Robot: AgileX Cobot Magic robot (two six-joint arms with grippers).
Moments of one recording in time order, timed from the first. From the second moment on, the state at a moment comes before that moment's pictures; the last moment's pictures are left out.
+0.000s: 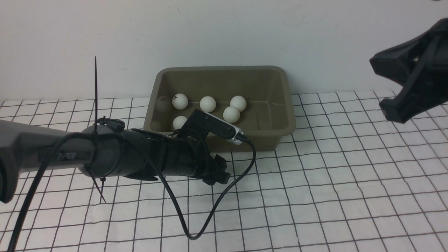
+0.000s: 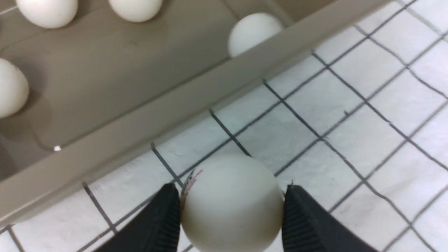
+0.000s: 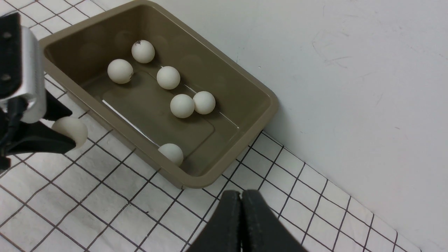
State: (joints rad) right arm 0.49 1.08 -1.12 -0.15 0.71 -0.21; left arm -0.46 1.74 -0.91 -1.73 0.11 1.73
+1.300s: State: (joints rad) right arm 0.49 1.08 -1.12 -0.15 0.70 -0.21; left arm -0.27 1.88 -1.20 -1.72 0.29 2.00
